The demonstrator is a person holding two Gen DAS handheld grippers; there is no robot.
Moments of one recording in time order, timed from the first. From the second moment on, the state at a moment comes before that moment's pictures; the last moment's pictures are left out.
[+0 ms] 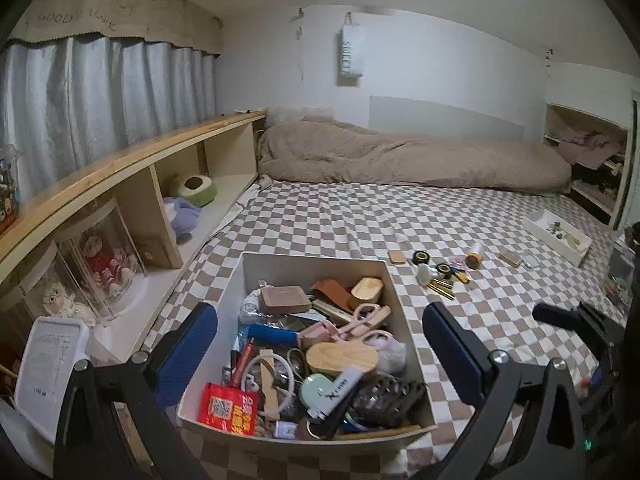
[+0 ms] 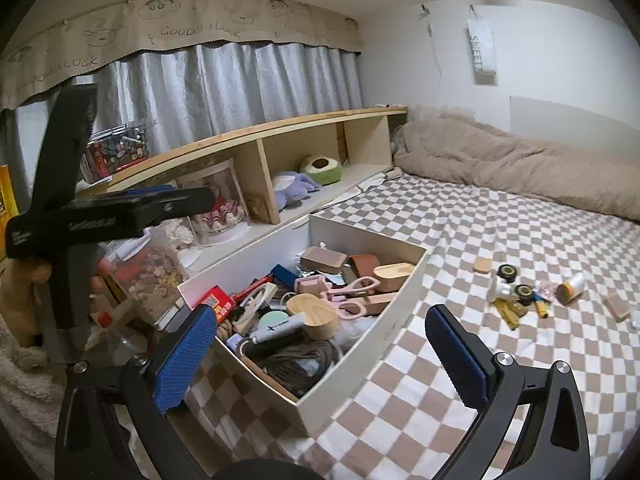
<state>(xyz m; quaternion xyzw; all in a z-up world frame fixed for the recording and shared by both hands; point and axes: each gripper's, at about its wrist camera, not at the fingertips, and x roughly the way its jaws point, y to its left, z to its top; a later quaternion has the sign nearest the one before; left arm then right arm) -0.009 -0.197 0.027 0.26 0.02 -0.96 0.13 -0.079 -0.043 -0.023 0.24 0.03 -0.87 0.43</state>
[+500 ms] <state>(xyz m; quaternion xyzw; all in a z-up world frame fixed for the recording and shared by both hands) 0.037 -0.148 0.021 0.23 -0.01 -0.96 0.13 -0.065 0.011 -0.016 0.22 0.03 -0.89 0.39</state>
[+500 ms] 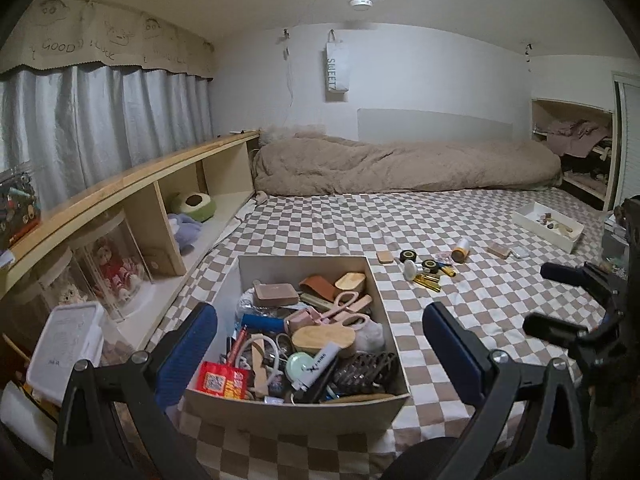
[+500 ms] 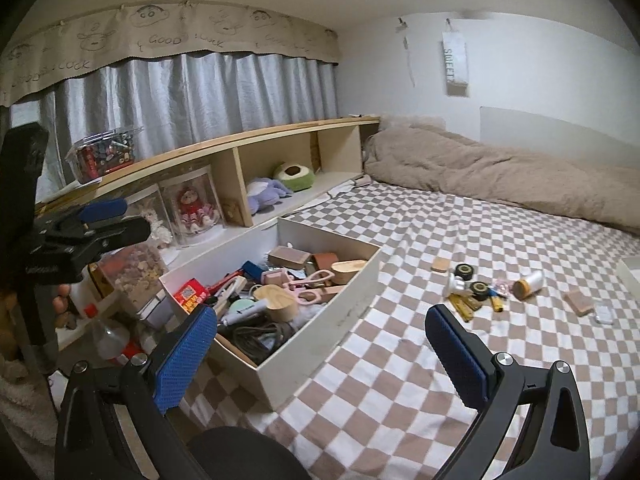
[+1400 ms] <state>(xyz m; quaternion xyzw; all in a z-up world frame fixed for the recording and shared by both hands) 0.072 -0.123 -0.020 0.24 0.01 -0.96 0.15 -0.048 0.029 -0.023 0.22 0.06 -0.89 0.39</state>
